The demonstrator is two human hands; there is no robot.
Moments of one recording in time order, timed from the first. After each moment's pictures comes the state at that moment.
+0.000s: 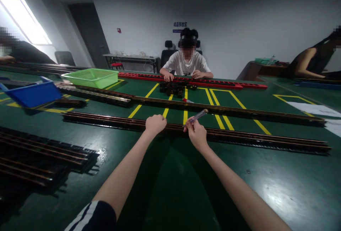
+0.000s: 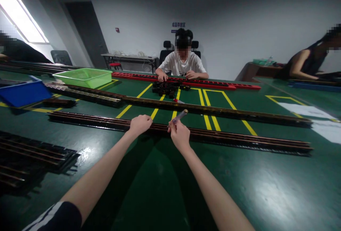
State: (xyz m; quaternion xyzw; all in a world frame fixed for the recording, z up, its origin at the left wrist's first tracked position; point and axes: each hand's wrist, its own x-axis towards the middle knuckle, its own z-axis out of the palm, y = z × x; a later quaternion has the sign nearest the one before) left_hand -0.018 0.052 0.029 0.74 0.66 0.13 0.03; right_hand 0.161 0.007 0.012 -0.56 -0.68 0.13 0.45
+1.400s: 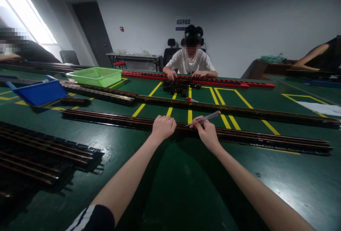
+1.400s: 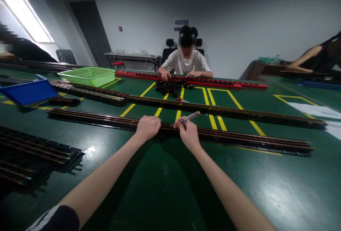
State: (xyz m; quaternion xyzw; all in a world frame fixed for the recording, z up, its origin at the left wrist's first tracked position) left_hand -0.015 0.043 0.005 0.83 0.49 0.22 -0.14; right_hand 0.173 0.009 0.020 -0.48 -0.69 0.22 0.50
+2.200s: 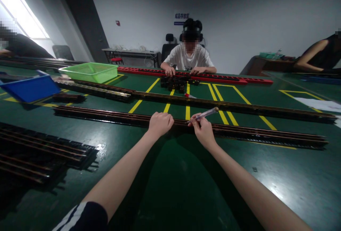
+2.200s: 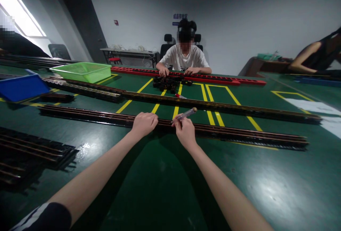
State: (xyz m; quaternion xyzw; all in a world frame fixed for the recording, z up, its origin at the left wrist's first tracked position) left_hand -0.015 0.043 0.004 0.82 0.50 0.23 -0.14; right_hand 0.174 0.008 0.009 -0.51 -0.71 0.17 0.46
